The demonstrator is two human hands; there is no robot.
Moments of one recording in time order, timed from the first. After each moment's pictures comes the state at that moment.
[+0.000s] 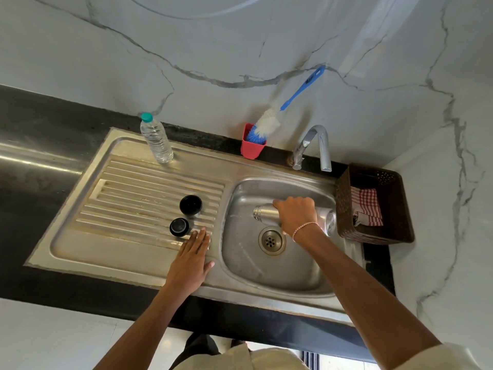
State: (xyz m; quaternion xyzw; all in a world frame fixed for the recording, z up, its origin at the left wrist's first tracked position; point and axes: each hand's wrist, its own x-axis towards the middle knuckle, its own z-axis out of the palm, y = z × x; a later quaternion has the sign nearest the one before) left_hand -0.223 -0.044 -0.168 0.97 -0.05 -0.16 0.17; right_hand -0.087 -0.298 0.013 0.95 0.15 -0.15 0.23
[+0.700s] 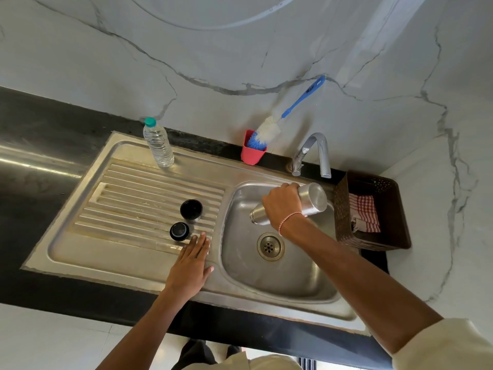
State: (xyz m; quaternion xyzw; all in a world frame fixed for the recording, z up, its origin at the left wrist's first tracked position) left_hand -0.222 -0.045 -0.162 0.97 -0.05 -0.17 0.18; right_hand -0.072 -0.252 0.038 0.90 0.19 -0.14 0.37
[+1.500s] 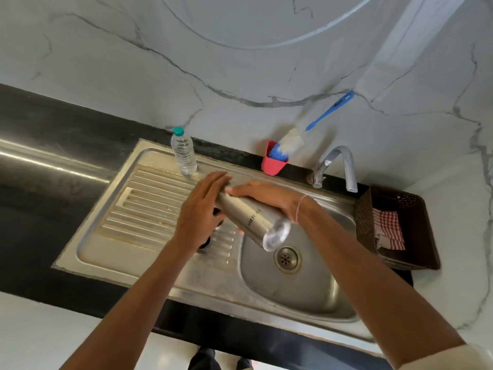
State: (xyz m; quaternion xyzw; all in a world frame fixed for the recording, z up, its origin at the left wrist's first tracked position) left_hand -0.122 -0.001 -0.010 0.93 -0.10 0.18 0.30; right_hand -0.054 -0.185 0.094 0.73 0.02 -0.48 -0.49
